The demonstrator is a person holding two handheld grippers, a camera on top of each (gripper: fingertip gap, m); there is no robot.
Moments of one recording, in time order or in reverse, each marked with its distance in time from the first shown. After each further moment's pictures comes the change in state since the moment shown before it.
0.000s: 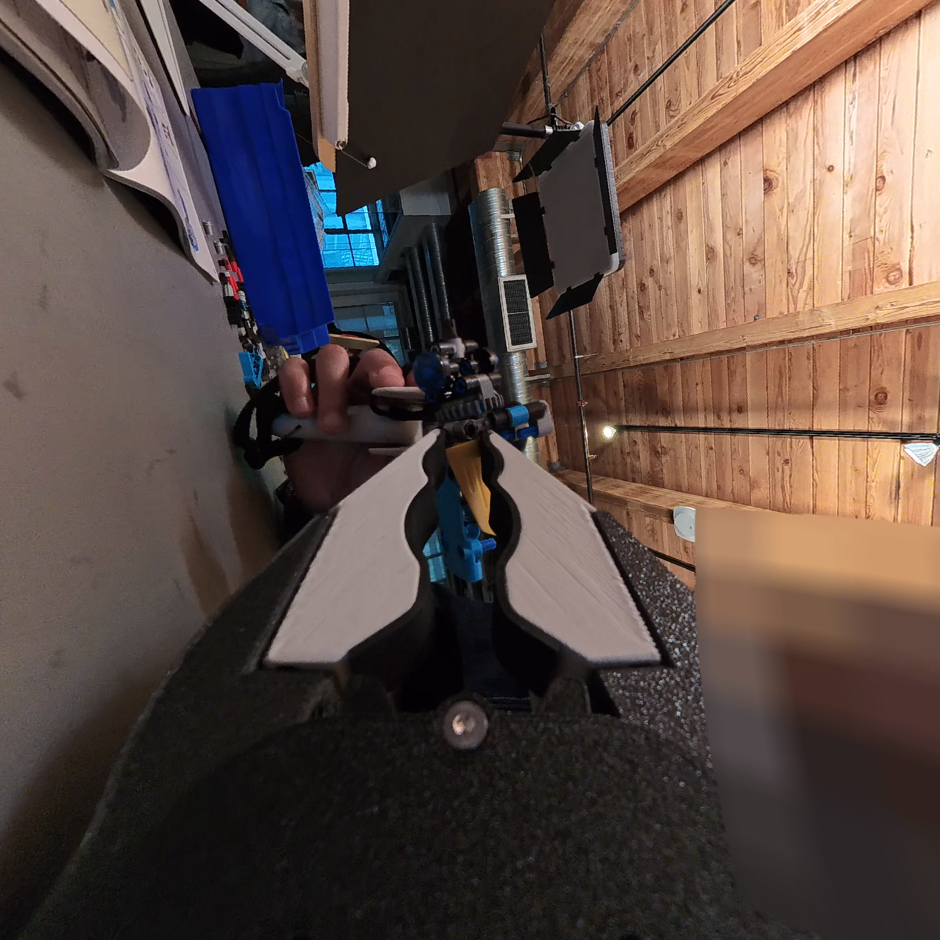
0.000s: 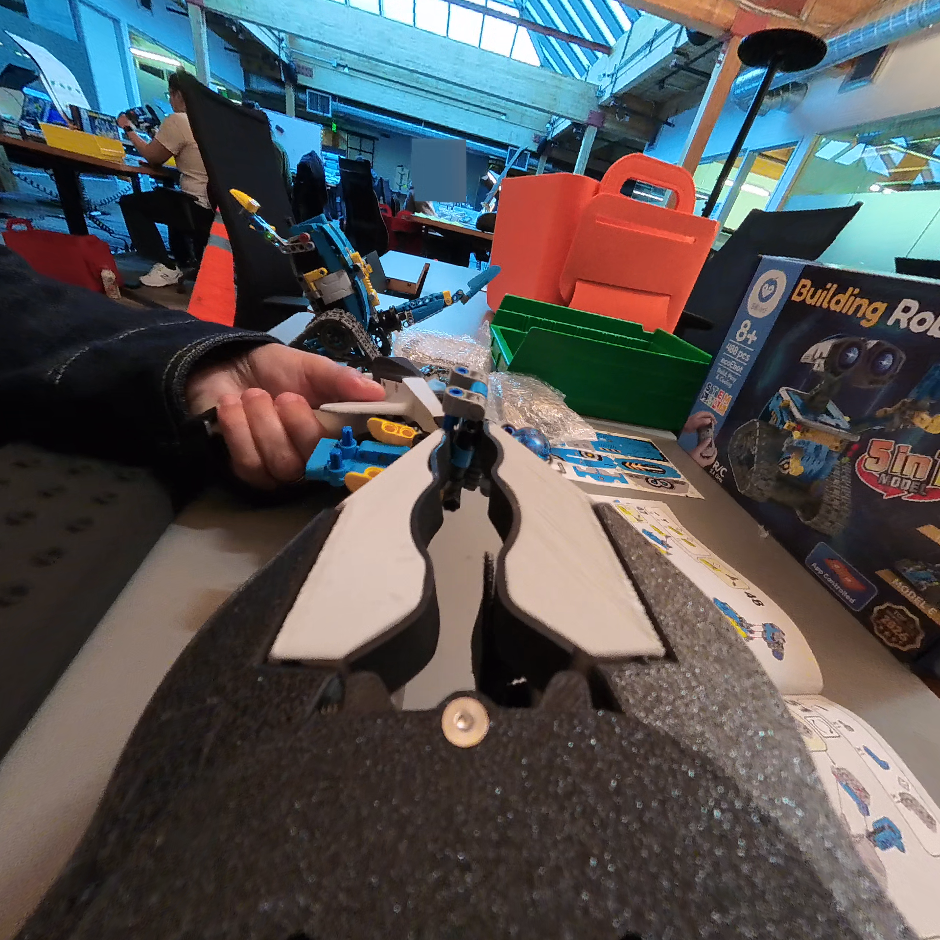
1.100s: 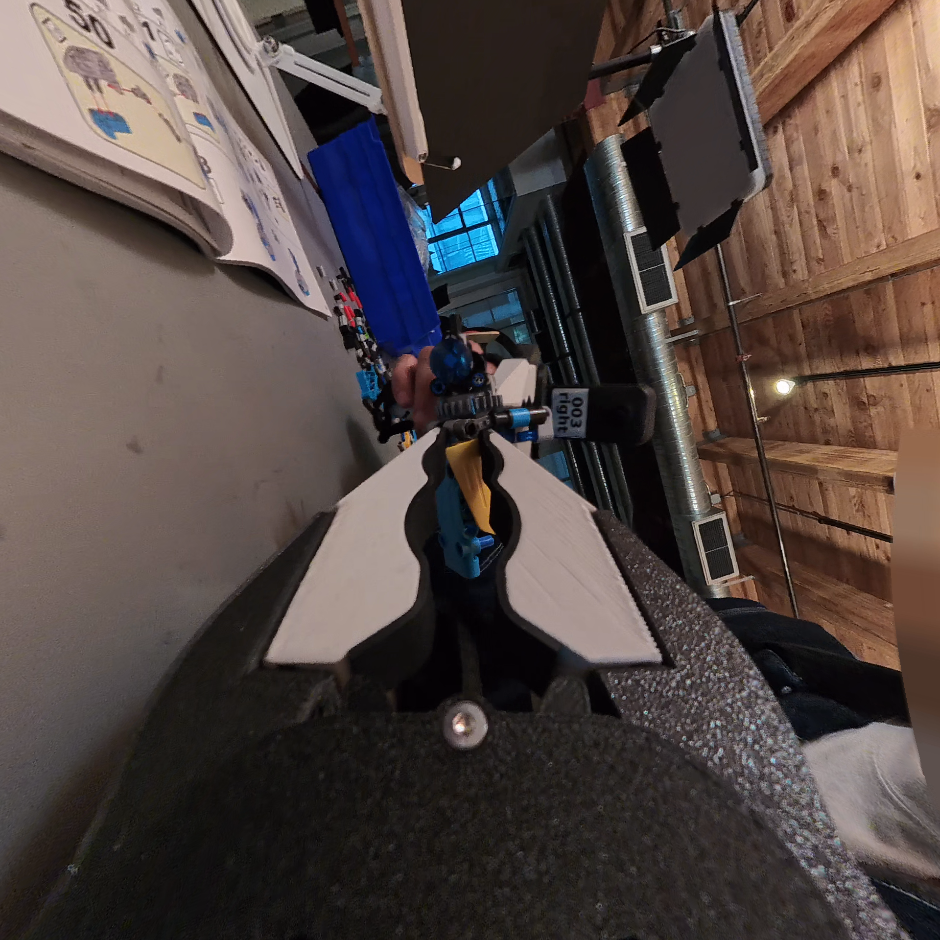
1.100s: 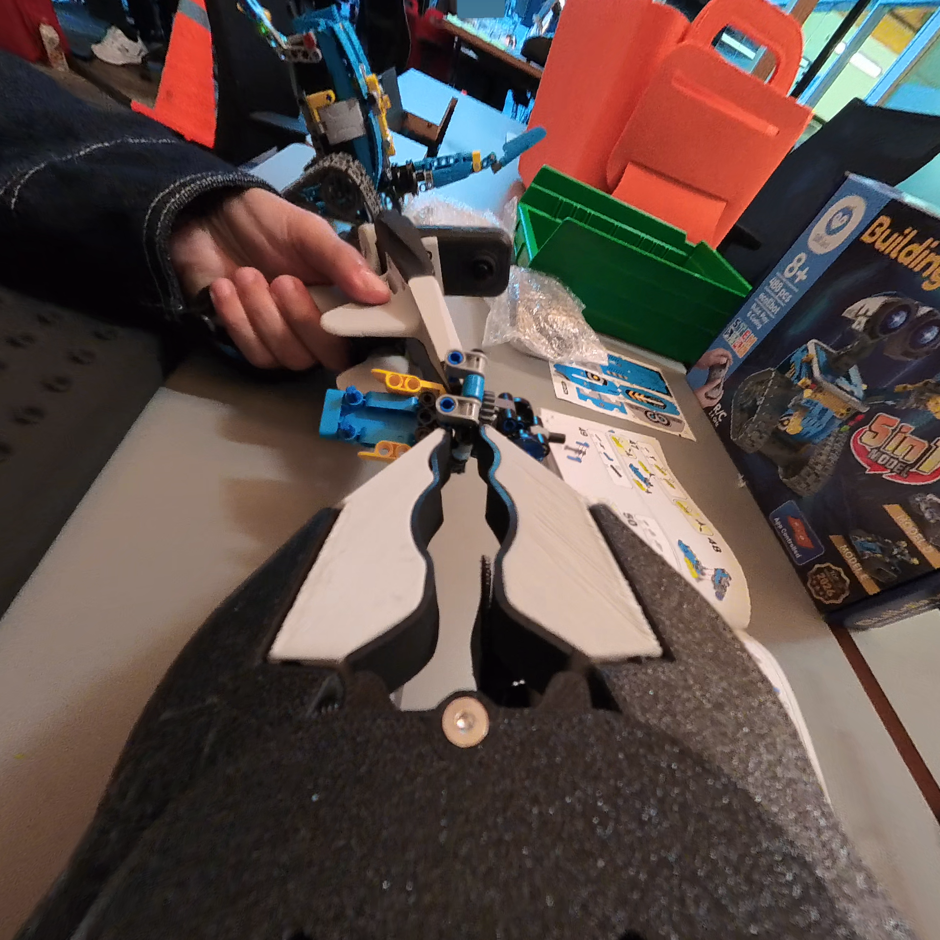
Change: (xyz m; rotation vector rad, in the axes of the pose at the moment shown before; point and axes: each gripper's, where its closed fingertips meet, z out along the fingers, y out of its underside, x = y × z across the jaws) left arm -0.017 -0.002 -0.002 -0.039 -0.242 0.263; right arm -0.001 0.027 -0.011 -0.274 -0.059 -0.145
